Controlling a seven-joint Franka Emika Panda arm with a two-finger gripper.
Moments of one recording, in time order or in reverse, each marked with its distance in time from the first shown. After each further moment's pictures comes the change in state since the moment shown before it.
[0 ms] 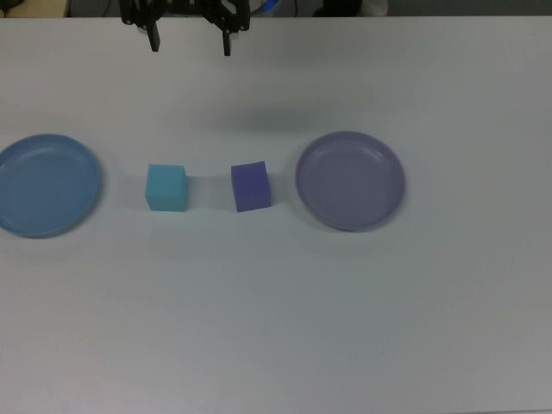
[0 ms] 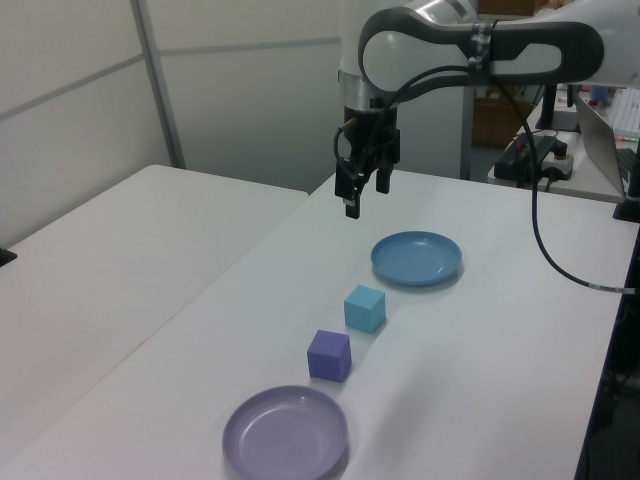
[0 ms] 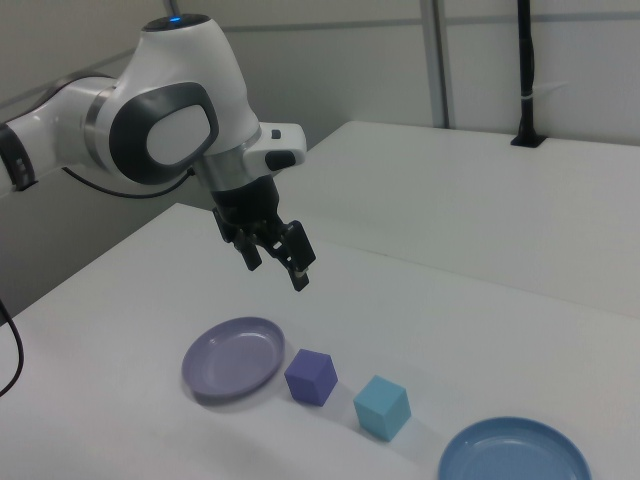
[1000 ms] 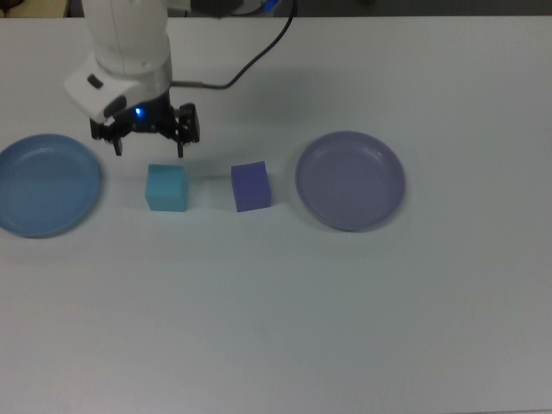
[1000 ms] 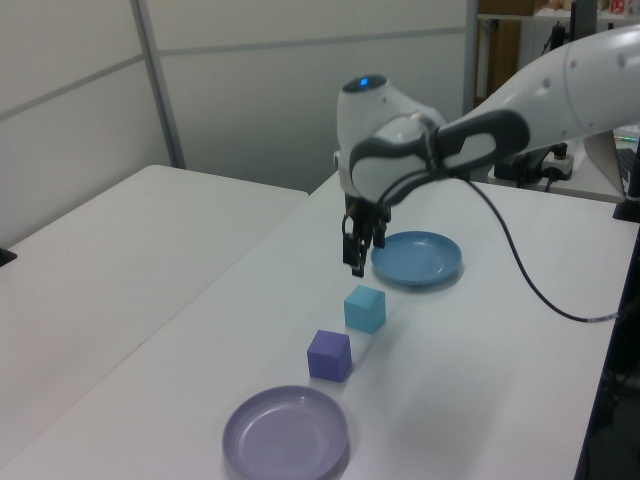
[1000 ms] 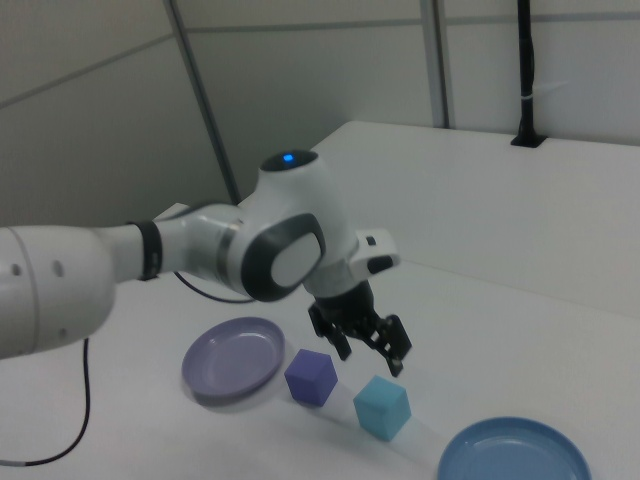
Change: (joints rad) arm -0.085 0.226 -0.004 -0.174 -0.134 0.400 -0.129
